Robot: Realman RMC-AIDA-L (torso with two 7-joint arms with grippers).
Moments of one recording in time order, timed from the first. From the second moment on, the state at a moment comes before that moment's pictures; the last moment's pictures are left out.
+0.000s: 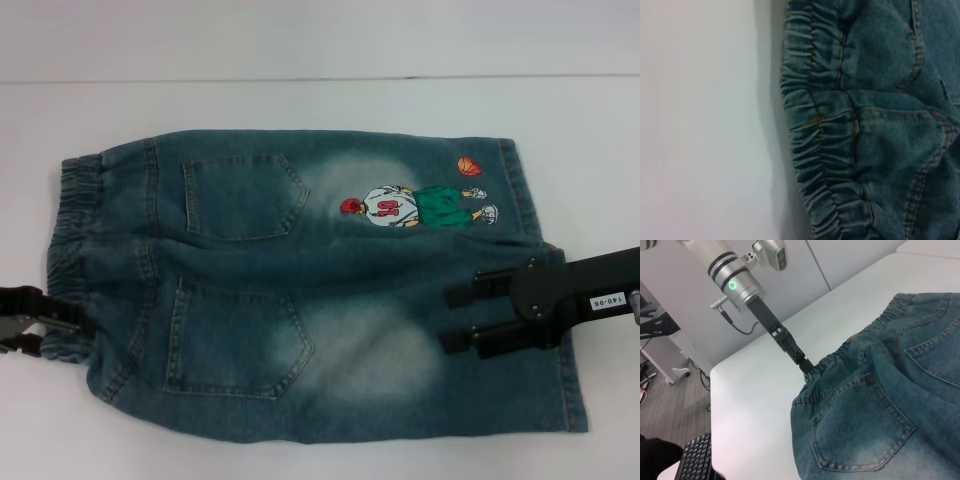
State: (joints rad) left arm -0.68 -1.92 0.52 0.72 2.80 1.63 -2.54; right arm 0.62 2.03 -0.68 -0.69 -2.24 -1.78 1.65
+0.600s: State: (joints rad) left arm -0.69 -1.91 0.52 0.72 2.80 1.63 -2.54; right arm 0.62 2.03 -0.68 -0.69 -2.24 -1.78 1.65
